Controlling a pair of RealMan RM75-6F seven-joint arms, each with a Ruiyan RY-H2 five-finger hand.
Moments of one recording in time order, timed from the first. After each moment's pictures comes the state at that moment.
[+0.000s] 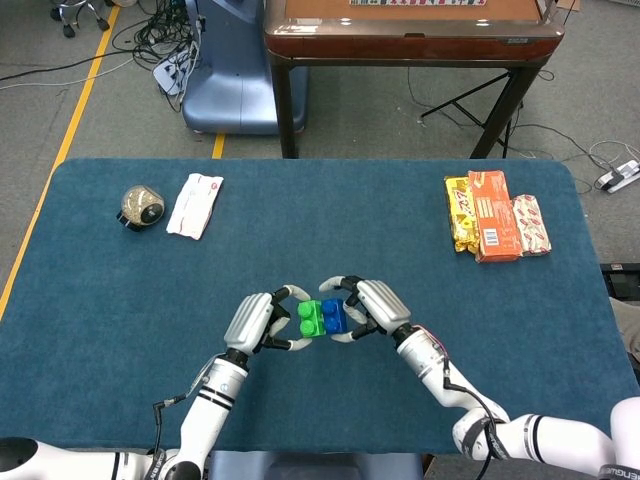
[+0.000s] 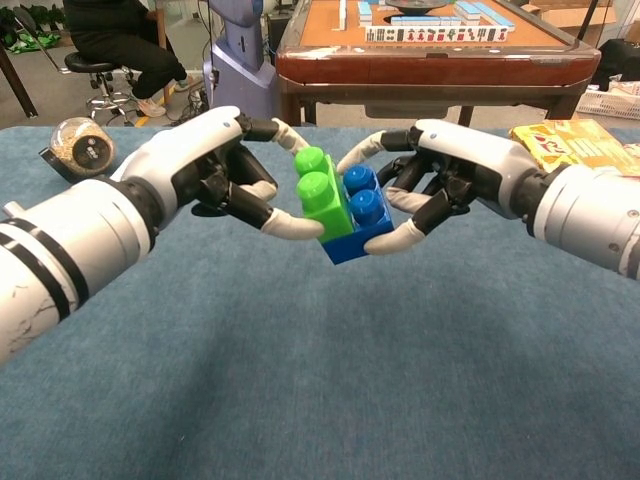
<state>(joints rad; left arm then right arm) -0.65 -1.79 -0.26 -1.79 1.06 1.23 0.20 0.66 -1.57 0.20 -1.58 -1.32 0.93 0.29</state>
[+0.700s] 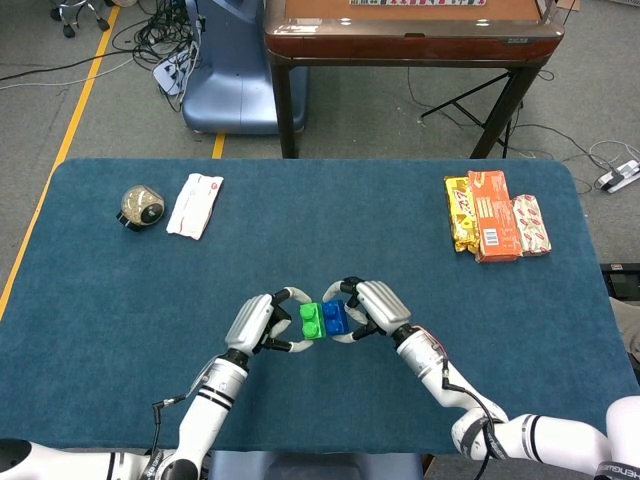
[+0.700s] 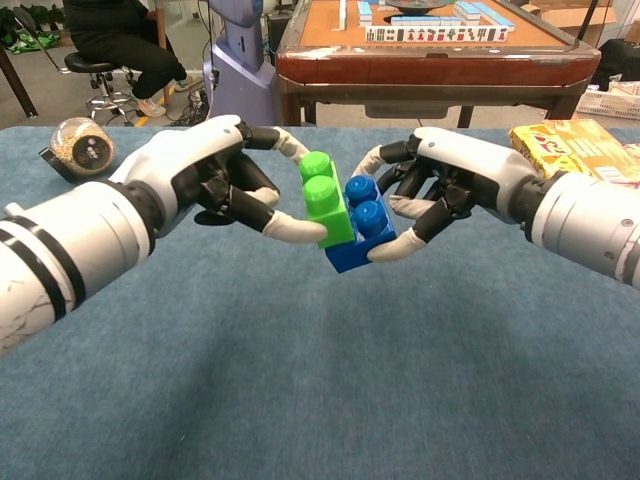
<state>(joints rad) -0.64 -1.77 -0.28 -1.81 1.02 1.18 0.17 0.67 -1.57 0.19 -1.56 -1.30 0.93 0.24</state>
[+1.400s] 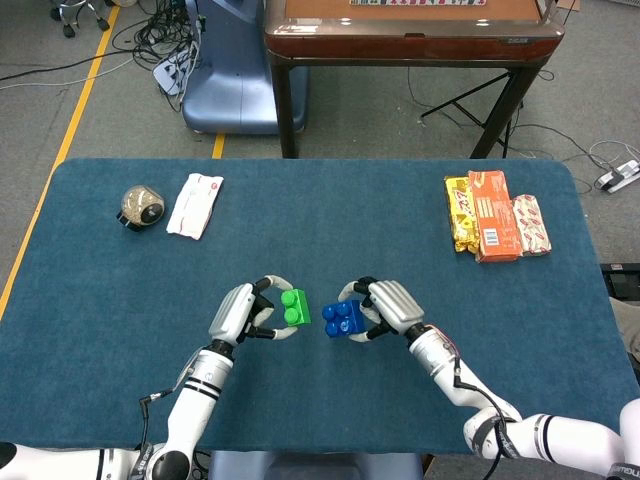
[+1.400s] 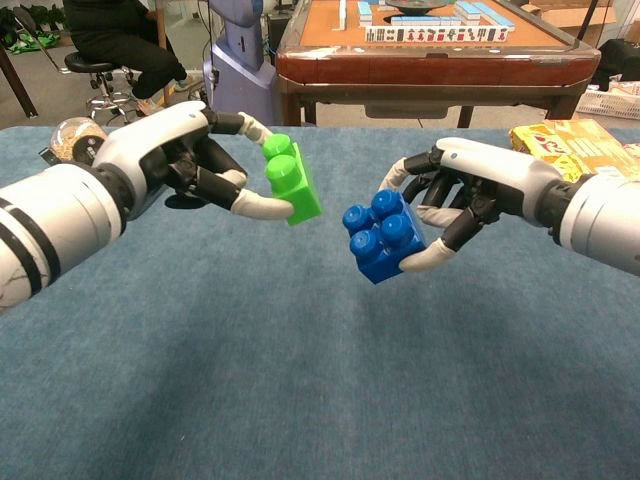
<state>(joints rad) -0.62 -1.72 -0.31 -1.80 1.00 1.19 0.15 0.66 -1.51 0.16 -1.57 -1.28 0.91 0.16</state>
